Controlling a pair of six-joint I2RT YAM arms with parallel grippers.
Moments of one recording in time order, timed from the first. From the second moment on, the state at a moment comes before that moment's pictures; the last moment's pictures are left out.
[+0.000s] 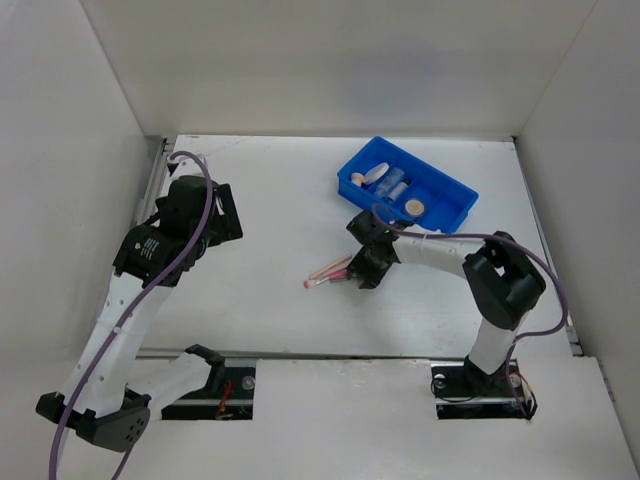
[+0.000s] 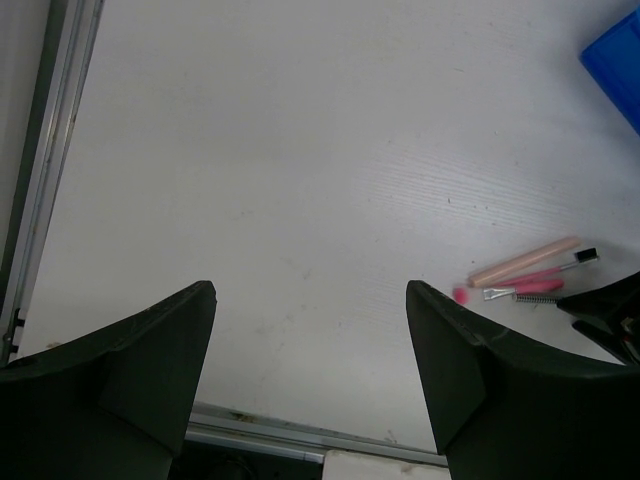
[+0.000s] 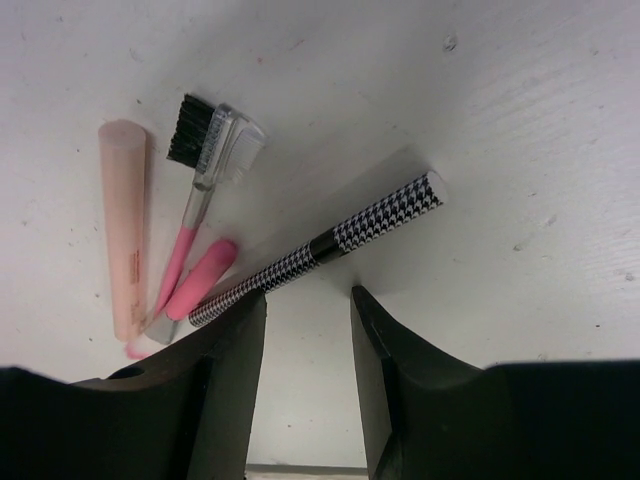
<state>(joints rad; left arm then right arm) -0.44 1.01 1.39 -1.11 -0.44 -0.45 0.72 1.79 1.12 -0.62 0.06 1.36</state>
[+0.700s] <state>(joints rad) -0.44 1.01 1.39 -1.11 -0.44 -0.43 0.64 1.76 1.13 -0.65 0.16 1.38</state>
